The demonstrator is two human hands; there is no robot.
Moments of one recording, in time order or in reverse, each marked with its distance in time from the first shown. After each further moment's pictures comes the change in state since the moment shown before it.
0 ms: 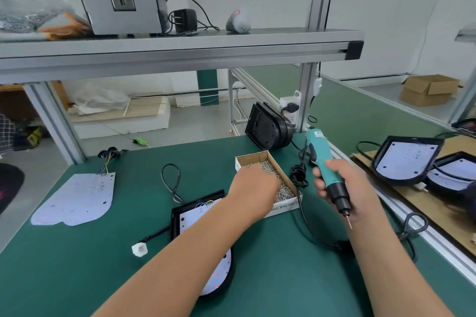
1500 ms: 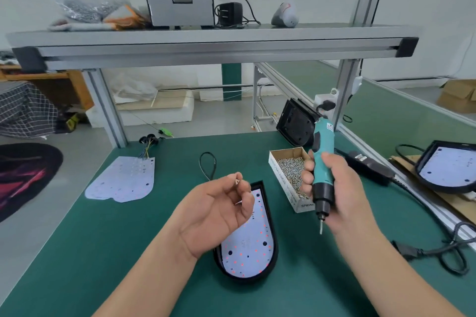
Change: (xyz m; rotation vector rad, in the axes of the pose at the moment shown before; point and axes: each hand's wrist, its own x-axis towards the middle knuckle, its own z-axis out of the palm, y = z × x) left_hand -0.140 -0.087 -0.005 -2.682 -0.126 -0.454; right_hand -0.030 0.032 0.105 0.217 -0.103 -0.028
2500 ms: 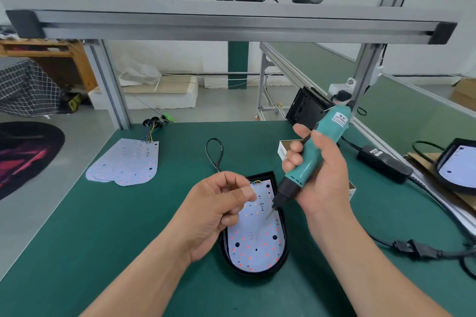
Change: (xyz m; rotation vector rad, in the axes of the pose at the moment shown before) left_hand -0.007 -0.010 -0.034 0.629 0.132 0.357; right_hand 0.015 0.036 0.046 0.236 -0.072 -0.007
